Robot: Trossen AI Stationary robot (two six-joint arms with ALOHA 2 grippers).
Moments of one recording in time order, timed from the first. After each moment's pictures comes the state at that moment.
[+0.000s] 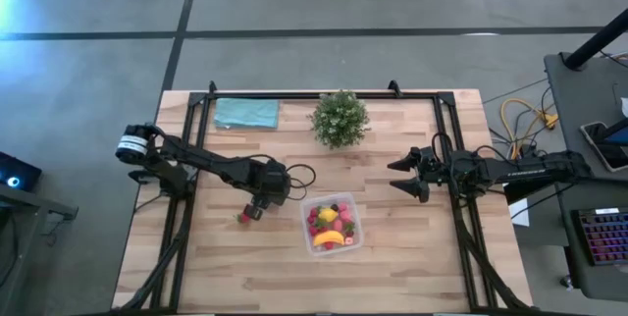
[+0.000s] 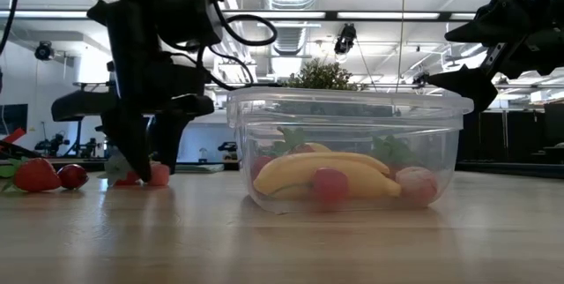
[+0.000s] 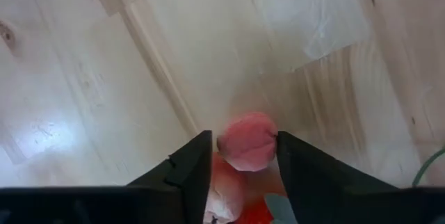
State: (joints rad) left arm -0.09 1.58 0.86 -0.58 -0.09 0.37; right arm 0.02 0.33 0.01 0.21 0.03 0.52
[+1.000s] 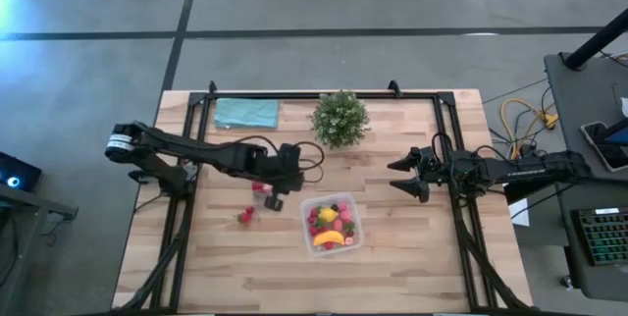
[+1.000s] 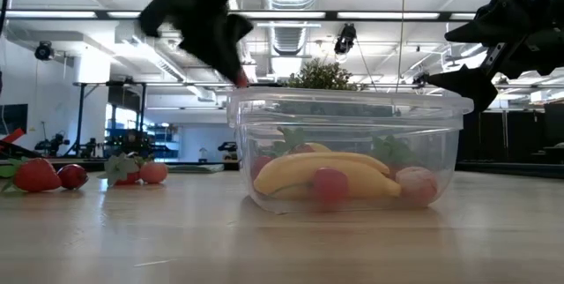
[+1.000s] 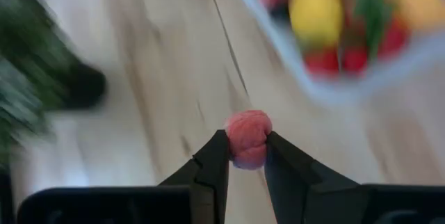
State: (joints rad) left arm -0.08 1.49 1.11 -0.58 -0.15 0.35; right arm 0.02 0.33 0.01 0.21 0.03 0.52
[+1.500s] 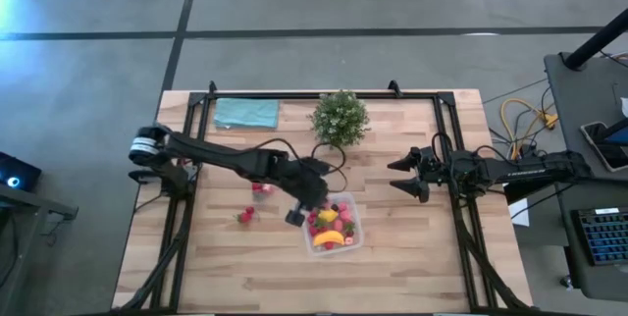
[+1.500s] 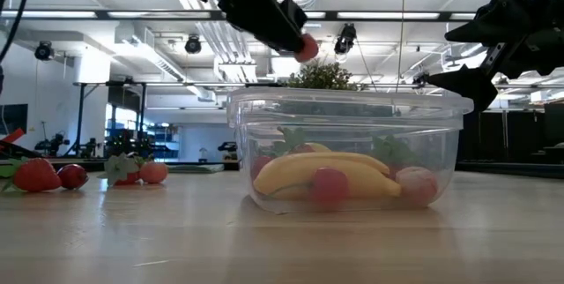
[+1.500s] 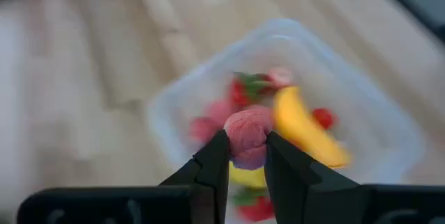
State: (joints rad) left arm -0.09 1.68 1.28 -0.36 0.16 0.30; right arm 0.02 0.33 0.01 0.22 0.03 0.52
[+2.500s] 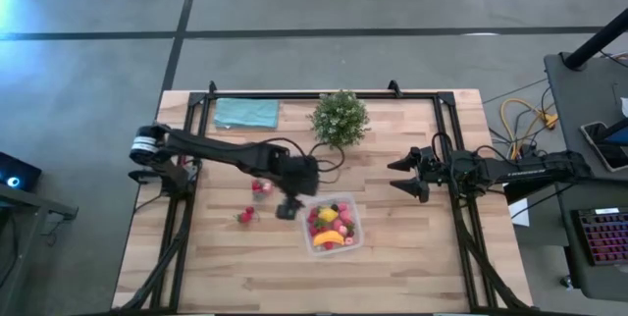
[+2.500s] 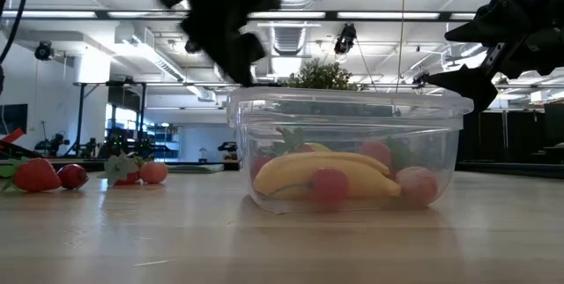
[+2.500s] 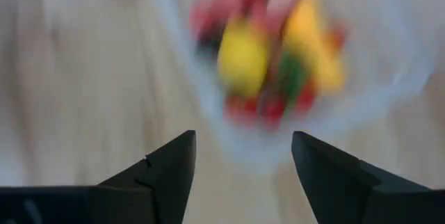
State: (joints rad) left arm -0.06 1.69 1.33 -0.70 0.13 0.12; right arm 0.02 0.33 0.01 0.21 0.03 0.52
